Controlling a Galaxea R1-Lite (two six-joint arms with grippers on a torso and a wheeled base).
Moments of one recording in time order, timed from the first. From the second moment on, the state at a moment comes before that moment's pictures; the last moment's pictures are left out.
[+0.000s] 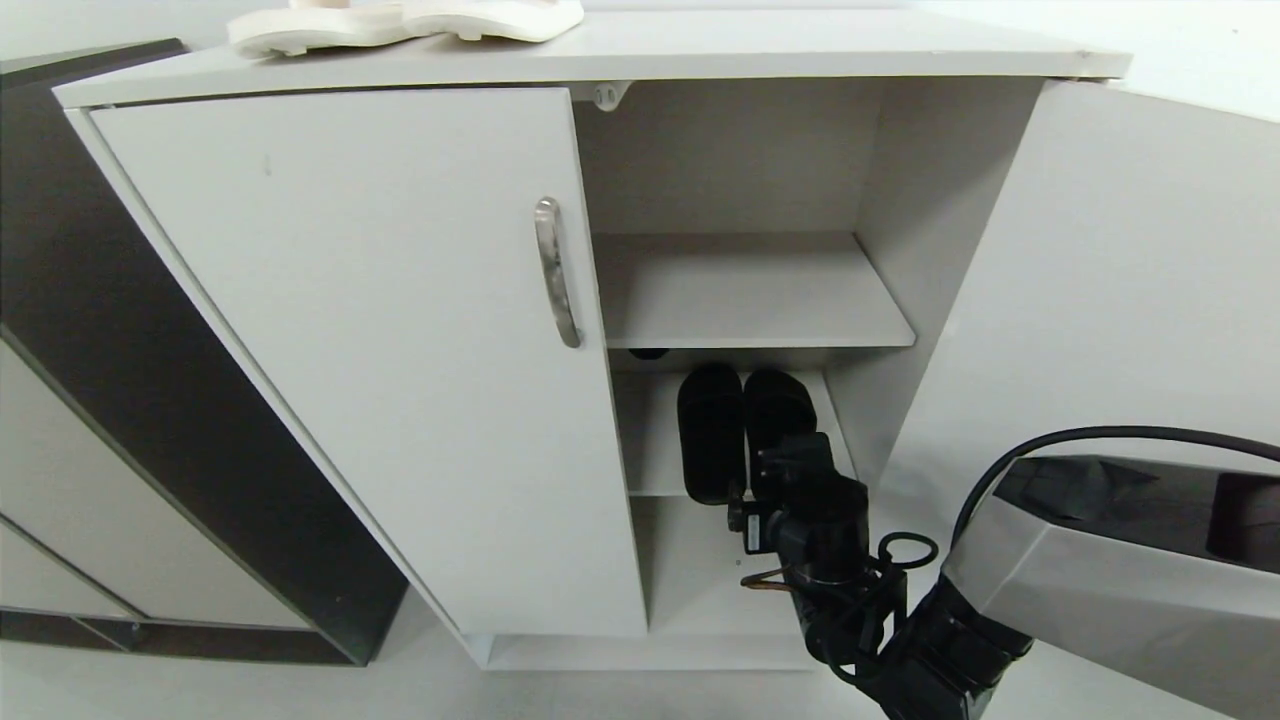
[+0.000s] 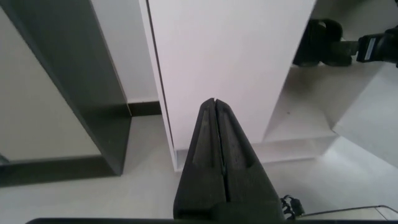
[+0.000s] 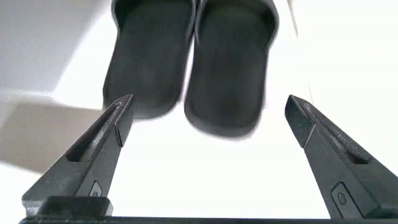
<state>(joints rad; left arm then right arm) 0.00 0.00 0.00 0.00 -0.06 0.02 0.77 2.29 -0.88 -1.25 -0.71 0.09</state>
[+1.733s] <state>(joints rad) 0.00 0.00 0.00 0.00 -0.05 0.02 0.81 2.16 -0.69 -1.30 -0.54 0.09</state>
